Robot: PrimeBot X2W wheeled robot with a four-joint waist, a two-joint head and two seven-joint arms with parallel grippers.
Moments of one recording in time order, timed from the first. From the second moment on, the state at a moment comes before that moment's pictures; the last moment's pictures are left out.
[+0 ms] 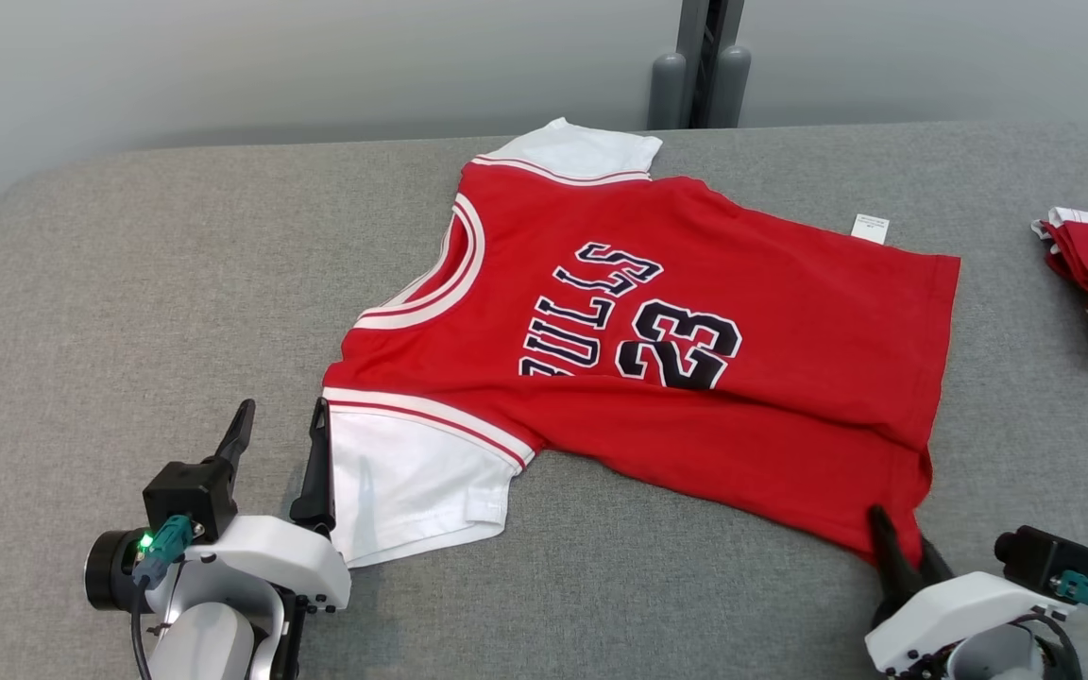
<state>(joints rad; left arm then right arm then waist) -0.24 0.16 -0.27 0.41 -0.38 0.13 -0.23 -0.18 -0.05 0.08 0.62 0.59 0.13 -0.13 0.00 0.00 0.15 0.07</state>
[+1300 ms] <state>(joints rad) -0.13 0.14 -0.32 0.58 -0.47 0.15 -0.07 0.01 -0.05 0.06 0.16 0.45 0.13 0.16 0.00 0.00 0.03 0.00</state>
